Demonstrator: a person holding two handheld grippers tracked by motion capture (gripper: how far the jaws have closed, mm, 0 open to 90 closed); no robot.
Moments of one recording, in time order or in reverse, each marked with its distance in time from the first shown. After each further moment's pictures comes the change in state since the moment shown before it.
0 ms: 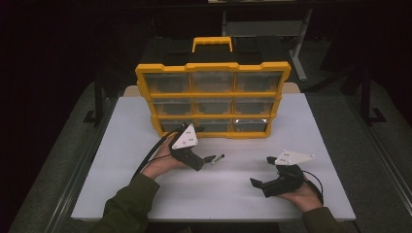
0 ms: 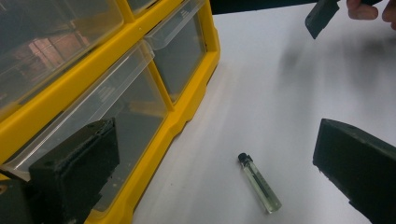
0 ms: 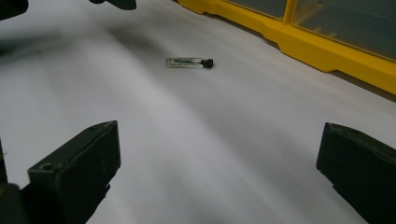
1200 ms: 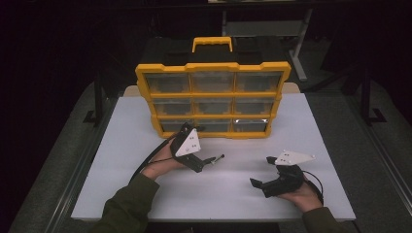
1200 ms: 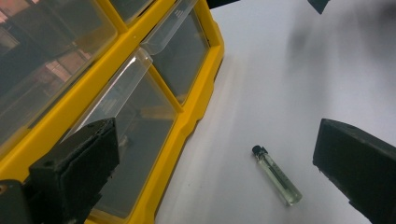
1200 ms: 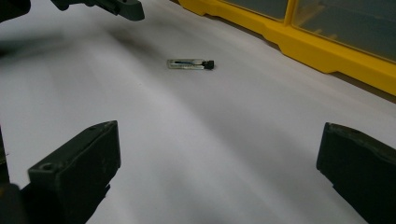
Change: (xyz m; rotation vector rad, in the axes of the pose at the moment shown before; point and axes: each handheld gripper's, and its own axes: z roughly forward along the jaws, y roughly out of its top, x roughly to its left) left arm -0.007 0.000 0.002 0.019 0.055 0.161; right arm 0.000 0.000 0.000 -0.004 0.004 0.003
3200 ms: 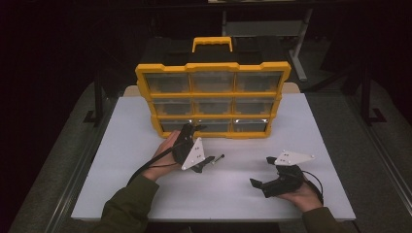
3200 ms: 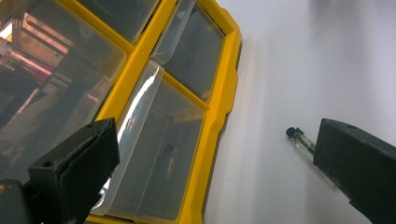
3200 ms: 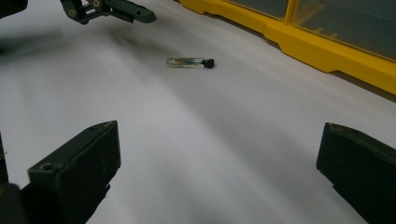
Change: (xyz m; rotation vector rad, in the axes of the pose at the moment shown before) left arm -0.013 0.003 0.002 0.049 0.136 0.300; right arm 0.000 0.000 0.000 0.004 -0.003 -0.007
